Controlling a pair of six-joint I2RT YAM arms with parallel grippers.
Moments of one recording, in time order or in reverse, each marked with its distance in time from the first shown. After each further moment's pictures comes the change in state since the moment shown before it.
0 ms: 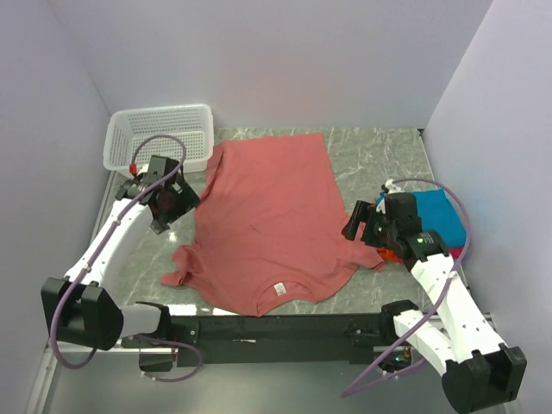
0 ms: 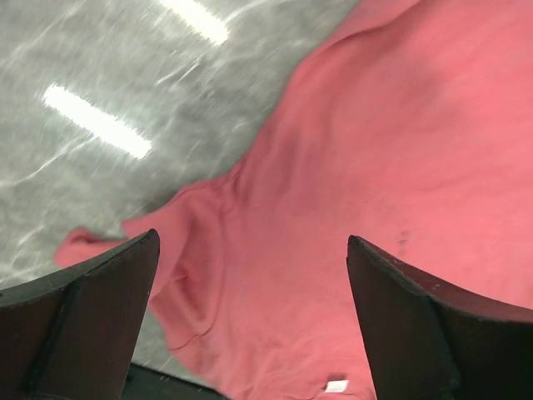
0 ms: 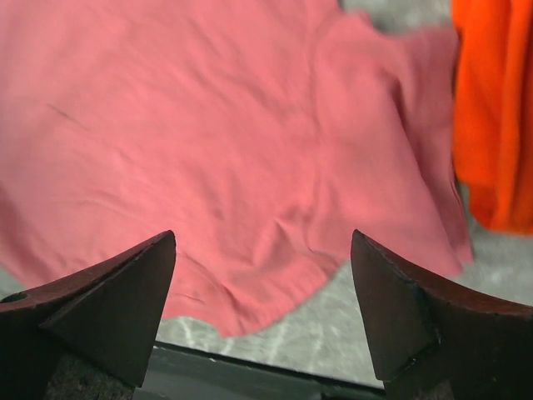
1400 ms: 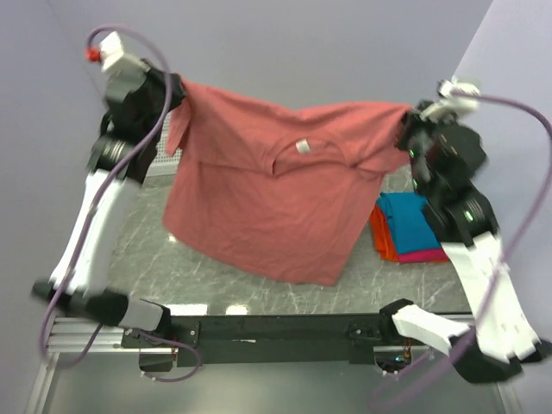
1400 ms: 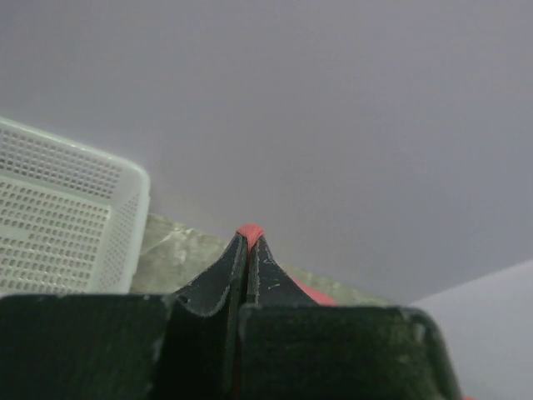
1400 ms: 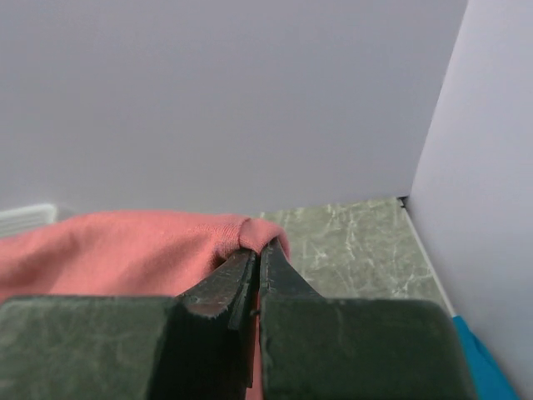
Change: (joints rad) left arm -0.127 0.078 0.695 0.529 -0.138 0.248; right arm 0.231 0.170 0.831 0.267 0.622 -0.405
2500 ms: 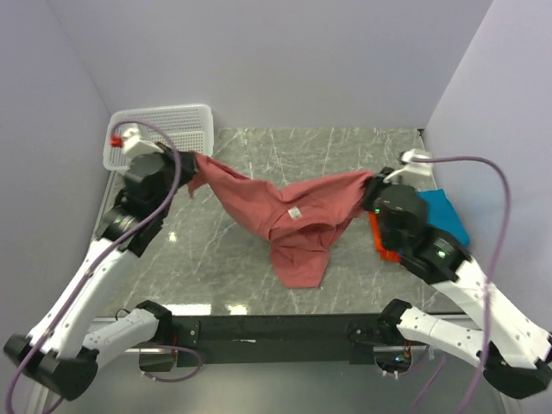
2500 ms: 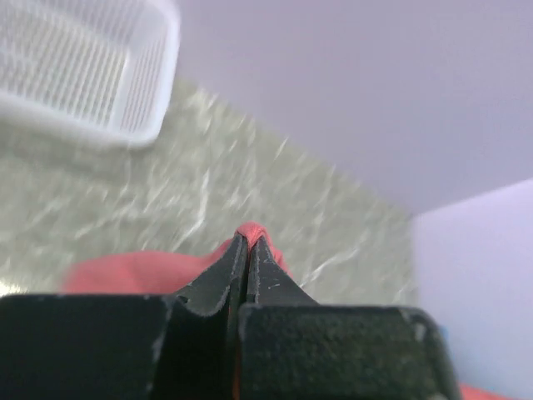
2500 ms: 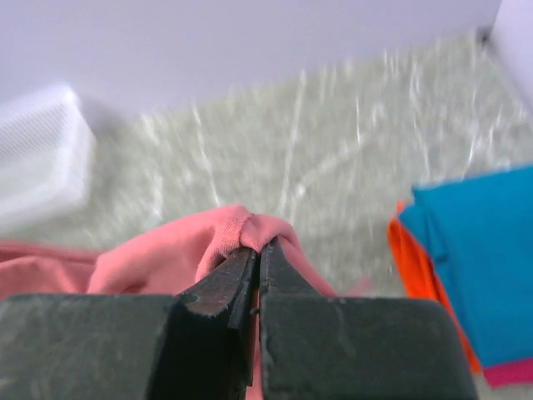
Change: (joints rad) left arm -0.108 -0.342 -0.694 0.085 -0.014 -0.160; right arm 0.337 -0.169 -0.465 -0.094 0.278 0.405
